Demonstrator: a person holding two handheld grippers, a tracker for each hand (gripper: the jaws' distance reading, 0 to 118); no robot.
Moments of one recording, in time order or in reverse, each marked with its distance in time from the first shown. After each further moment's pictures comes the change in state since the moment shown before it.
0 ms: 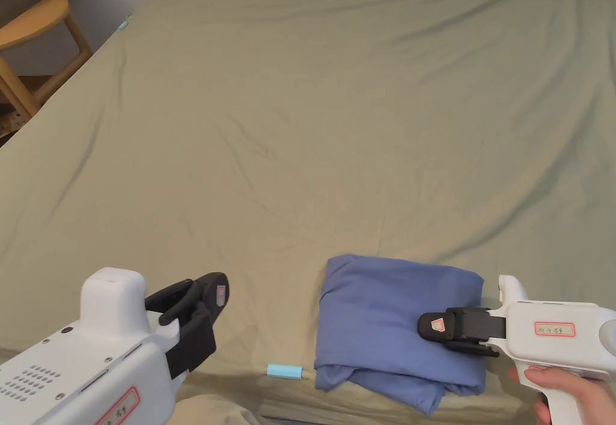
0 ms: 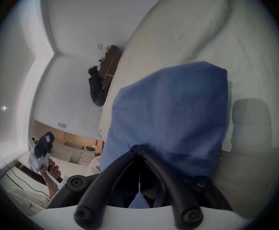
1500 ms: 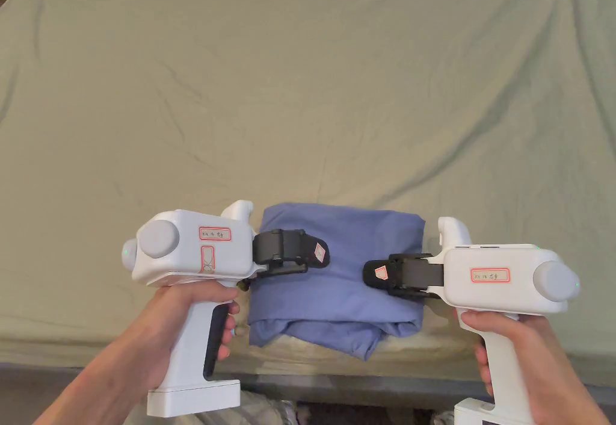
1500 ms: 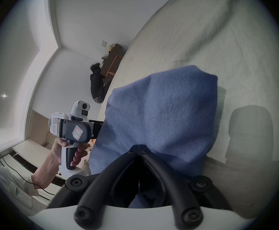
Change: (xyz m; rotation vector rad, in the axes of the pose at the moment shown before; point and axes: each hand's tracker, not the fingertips) left arm 0.007 -0.056 -0.261 -0.713 -0.390 0.429; right arm 0.011 -0.001 0.003 0.011 -0.001 0.128
